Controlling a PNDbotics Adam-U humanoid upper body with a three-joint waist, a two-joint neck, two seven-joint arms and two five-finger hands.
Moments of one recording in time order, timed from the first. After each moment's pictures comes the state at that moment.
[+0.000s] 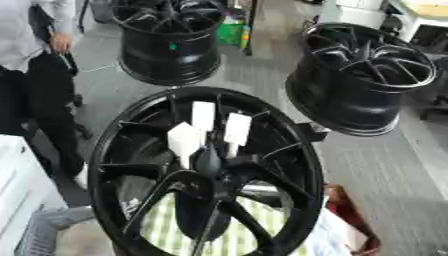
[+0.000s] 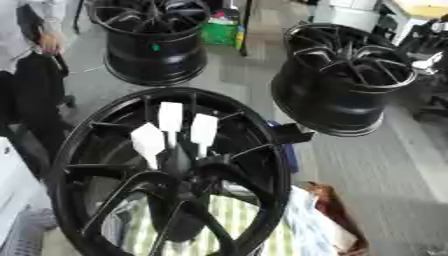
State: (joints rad) left arm -0.11 0.28 0.11 -1.98 0.15 -0.16 0.07; right arm -0.91 -0.91 0.17 -0.84 0.49 -0.43 0.73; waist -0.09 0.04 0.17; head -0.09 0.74
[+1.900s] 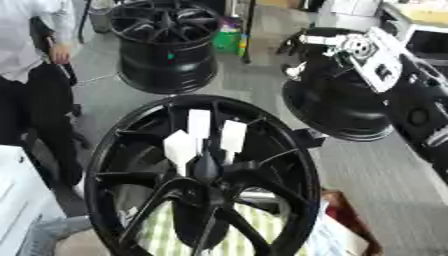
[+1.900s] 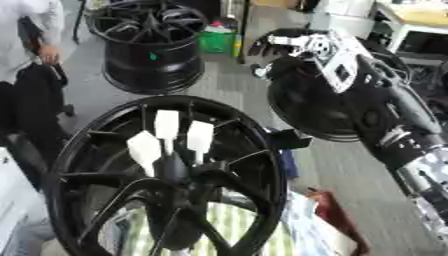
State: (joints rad) left arm -0.11 0.27 0.10 -1.98 0.19 -0.13 0.07; right arm -1.03 -0.46 0.25 -0.84 0.67 -0.18 0.53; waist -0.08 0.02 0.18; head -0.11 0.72
